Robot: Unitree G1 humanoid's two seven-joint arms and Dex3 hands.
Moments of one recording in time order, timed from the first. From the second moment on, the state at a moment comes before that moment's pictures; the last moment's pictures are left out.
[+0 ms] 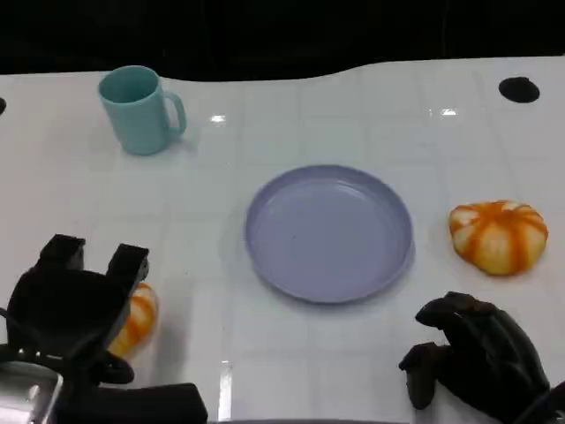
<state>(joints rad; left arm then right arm) 0.04 0.42 -0.20 -0.17 1.24 0.12 -0.19 -0.09 0.05 -0.18 0.44 0.55 0.09 0.84</state>
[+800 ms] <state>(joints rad) -0.12 0.44 -0.25 0.15 1.05 0.11 -0.09 -0.09 0.05 -0.18 0.44 0.55 0.09 0.84</state>
